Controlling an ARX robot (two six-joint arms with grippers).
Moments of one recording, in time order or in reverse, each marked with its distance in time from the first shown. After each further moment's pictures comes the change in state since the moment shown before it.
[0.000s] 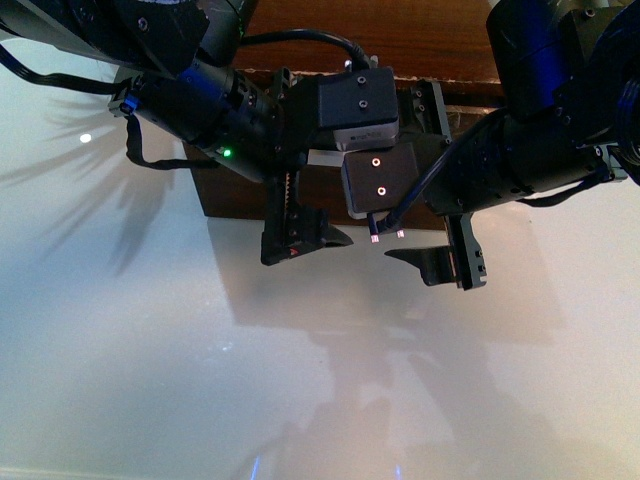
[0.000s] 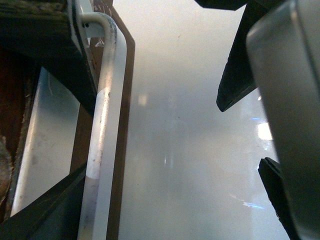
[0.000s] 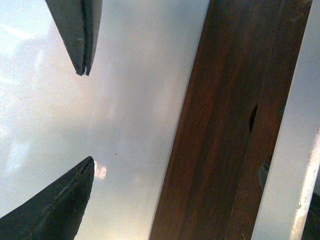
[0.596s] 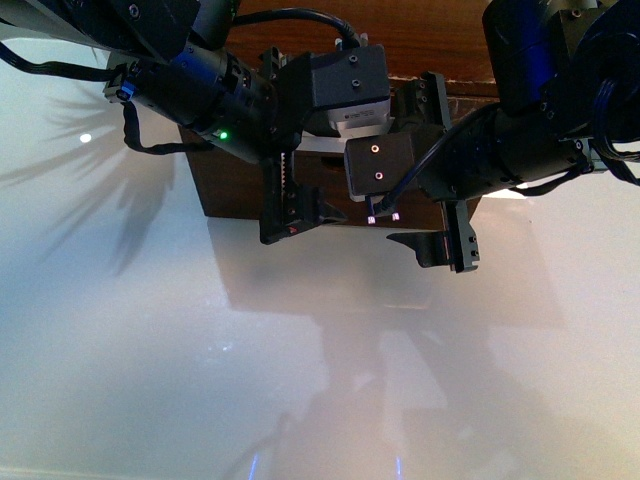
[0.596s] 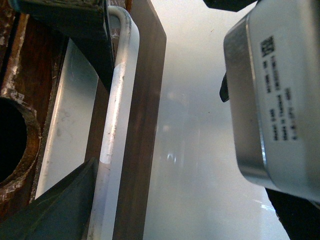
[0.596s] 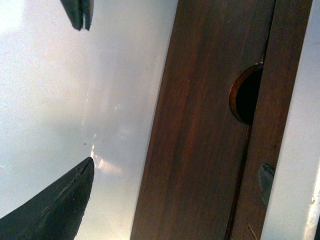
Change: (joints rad) left arm 0.012 0.000 0.019 0.046 -0.039 -0.031; right arm -0.019 0.062 0.074 0.028 0.043 0.031
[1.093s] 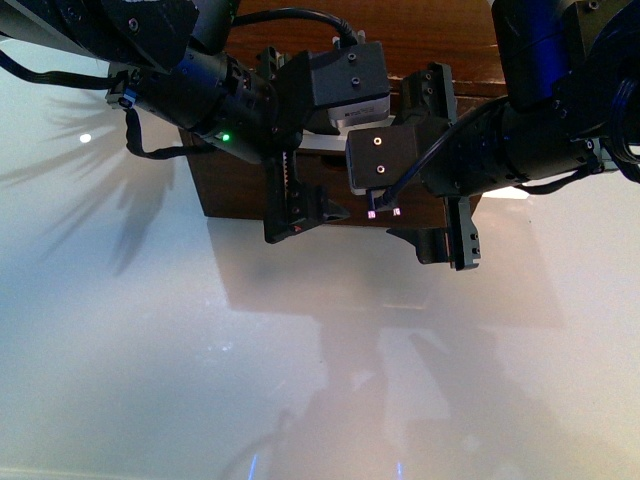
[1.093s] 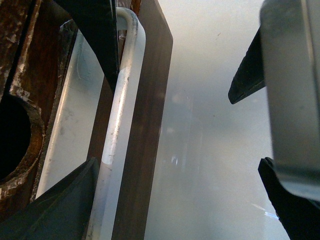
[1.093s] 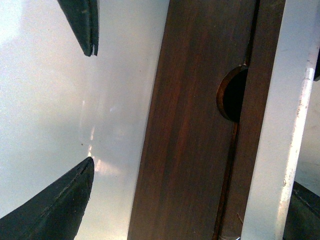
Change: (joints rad) left arm 0.002 0.000 -0.018 0.055 -0.007 -0.035; right arm 0.000 -0.032 -0.036 0.035 0.007 0.024
